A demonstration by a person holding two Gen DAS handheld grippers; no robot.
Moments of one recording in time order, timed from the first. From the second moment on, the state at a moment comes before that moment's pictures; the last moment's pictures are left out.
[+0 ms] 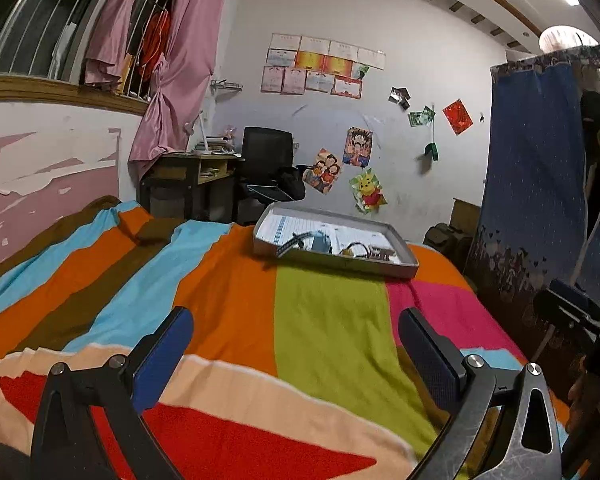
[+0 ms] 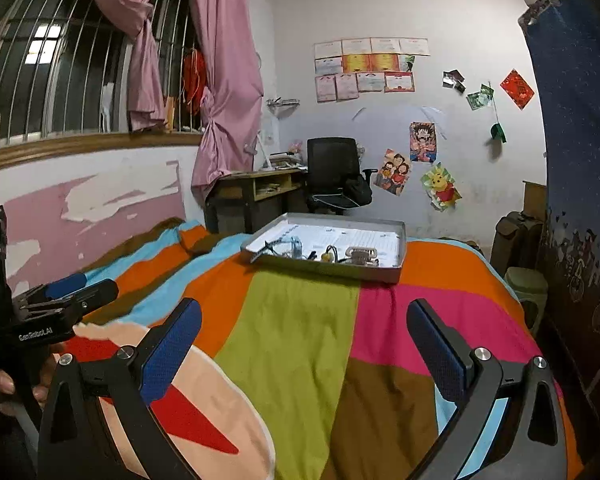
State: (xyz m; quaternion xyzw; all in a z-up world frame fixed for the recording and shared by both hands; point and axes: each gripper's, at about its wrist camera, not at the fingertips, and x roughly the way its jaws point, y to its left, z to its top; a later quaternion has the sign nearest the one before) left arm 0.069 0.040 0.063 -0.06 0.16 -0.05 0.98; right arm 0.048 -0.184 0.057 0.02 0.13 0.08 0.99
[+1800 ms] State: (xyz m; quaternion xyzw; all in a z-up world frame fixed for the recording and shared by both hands) left arm 0.069 0.049 0.039 -0.05 0.16 -0.04 0.98; right arm 0.063 -0.179 0.020 0.03 0.17 0.06 0.98
